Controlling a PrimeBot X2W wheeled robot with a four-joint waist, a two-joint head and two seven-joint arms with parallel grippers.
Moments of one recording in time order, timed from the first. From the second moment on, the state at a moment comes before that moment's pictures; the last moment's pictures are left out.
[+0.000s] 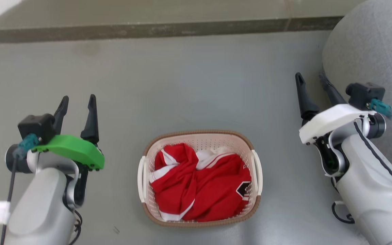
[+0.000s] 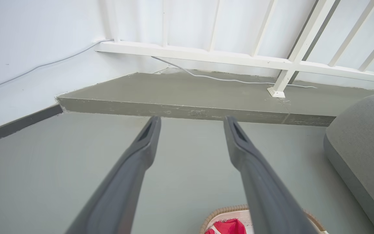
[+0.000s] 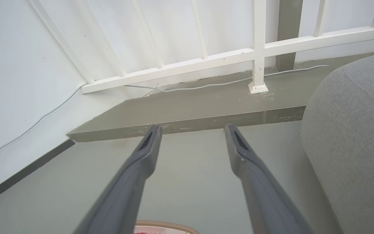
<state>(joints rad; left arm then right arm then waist) -0.47 0.21 -0.39 0.50 -0.62 0.01 -0.26 -0.51 -0.19 0.40 0.60 0.58 0.00 -0.25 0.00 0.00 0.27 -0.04</state>
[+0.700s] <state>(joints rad) -0.14 0.21 -0.36 0.20 -0.48 0.09 -0.26 -0.23 -0.20 0.31 0.32 0.43 -0.07 -0.25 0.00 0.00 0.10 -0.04</state>
